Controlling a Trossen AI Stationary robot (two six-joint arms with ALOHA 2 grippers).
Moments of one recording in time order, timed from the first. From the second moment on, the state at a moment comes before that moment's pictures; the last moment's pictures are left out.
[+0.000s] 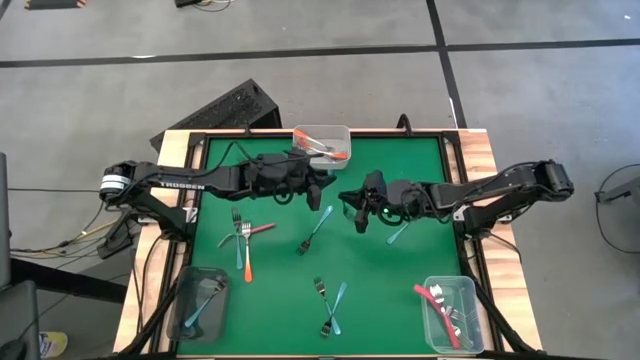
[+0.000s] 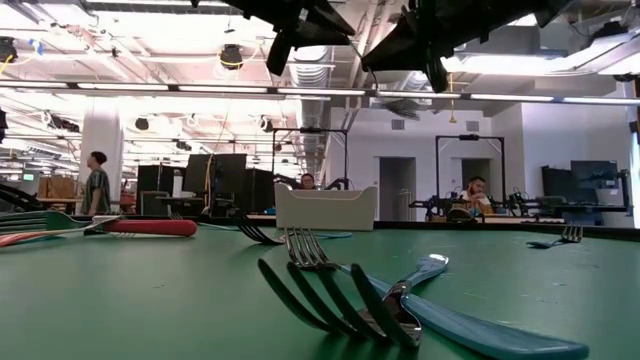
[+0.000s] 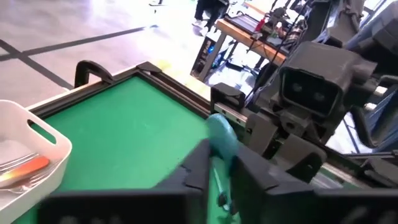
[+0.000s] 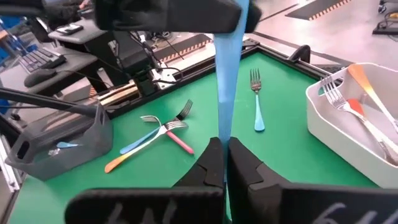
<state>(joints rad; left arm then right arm) 0.11 1.47 1.12 0.10 -0.19 -0.48 0.08 1.28 0.80 0.19 0.35 0.41</state>
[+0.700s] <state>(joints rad) 0.01 1.09 1.12 -1.07 0.41 -0.68 0.04 1.28 0.80 0.11 0.34 0.65</state>
